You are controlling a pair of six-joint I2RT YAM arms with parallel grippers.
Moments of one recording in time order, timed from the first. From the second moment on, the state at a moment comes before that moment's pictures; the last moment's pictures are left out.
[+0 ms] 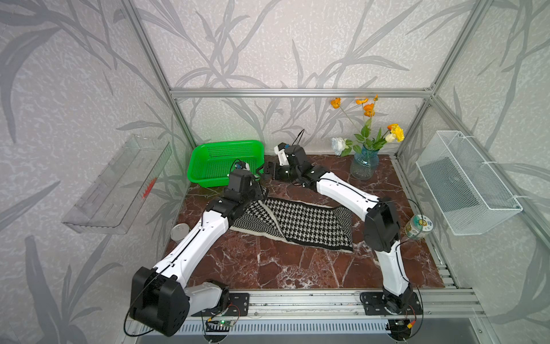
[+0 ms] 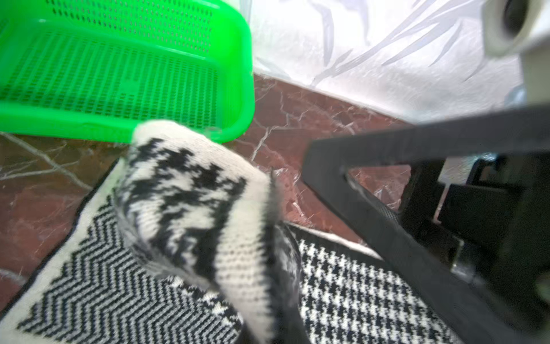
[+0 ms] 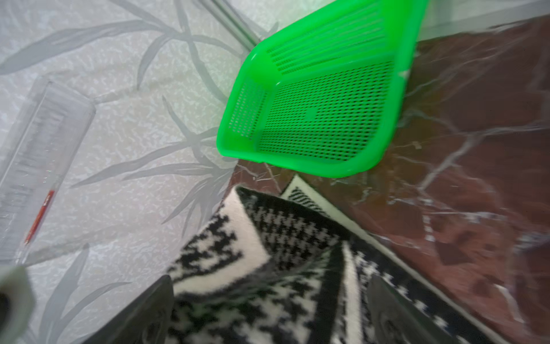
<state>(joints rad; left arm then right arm) -0.34 1.24 1.06 -0.42 -0.05 -0.49 0.69 2.06 1.86 -0.29 -0.30 0.68</state>
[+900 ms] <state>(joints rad) -0.70 2.20 2.80 -0.81 0.53 -0.69 0.41 1.00 1.09 -0.52 -0.01 0.36</state>
